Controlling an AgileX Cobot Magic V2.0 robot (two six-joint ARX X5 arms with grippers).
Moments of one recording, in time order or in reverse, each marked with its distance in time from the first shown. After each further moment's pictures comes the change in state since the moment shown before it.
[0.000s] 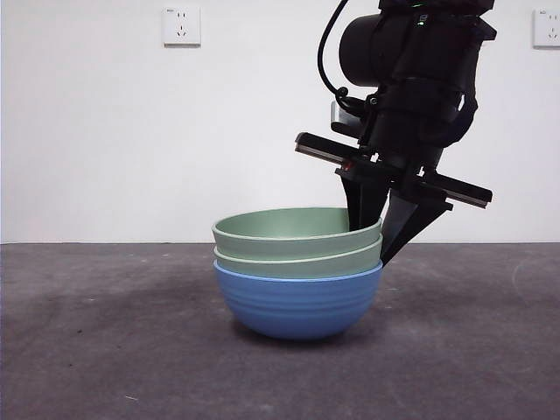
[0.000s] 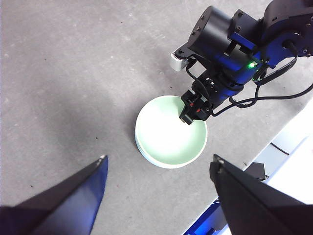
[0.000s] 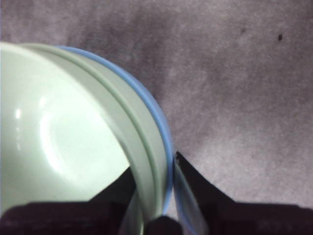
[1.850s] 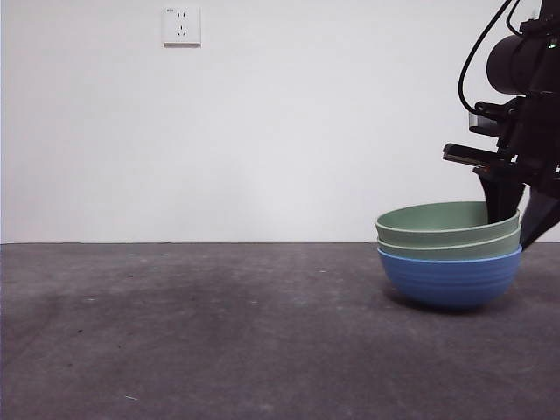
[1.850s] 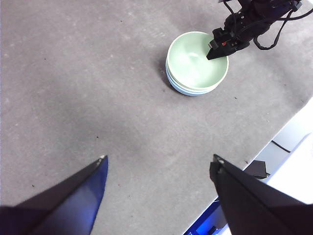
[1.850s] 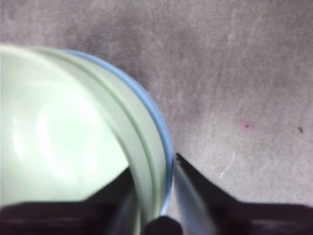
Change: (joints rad) left arm 0.000 0.000 0.000 -0.005 0.000 0.010; right arm -0.457 -0.027 -0.005 0.011 0.000 -0.206
